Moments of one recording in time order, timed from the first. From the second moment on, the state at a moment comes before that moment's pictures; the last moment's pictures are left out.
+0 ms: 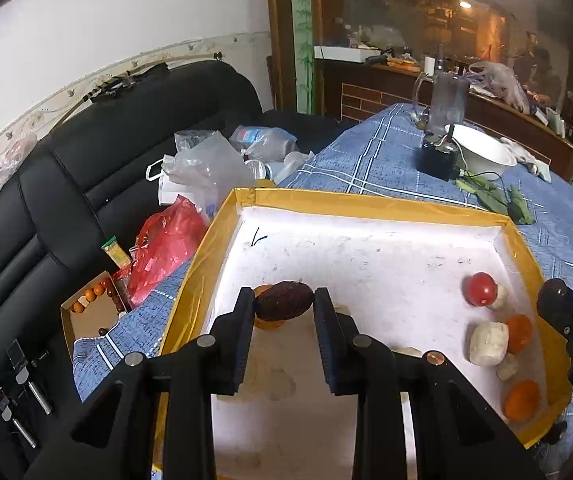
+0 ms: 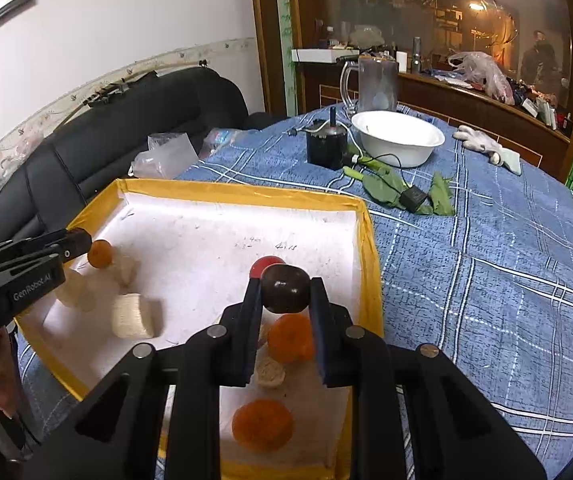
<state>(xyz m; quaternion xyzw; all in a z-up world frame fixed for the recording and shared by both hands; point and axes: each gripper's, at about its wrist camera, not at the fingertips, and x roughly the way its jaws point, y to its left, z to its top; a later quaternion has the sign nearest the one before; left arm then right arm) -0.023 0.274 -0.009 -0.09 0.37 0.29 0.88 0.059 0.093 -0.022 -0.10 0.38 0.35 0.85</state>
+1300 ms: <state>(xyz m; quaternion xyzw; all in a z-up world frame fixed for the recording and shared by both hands) -0.024 0.297 -0.011 -0.12 0.37 0.31 0.87 0.071 0.112 -0.019 -0.16 0.38 0.32 0.85</state>
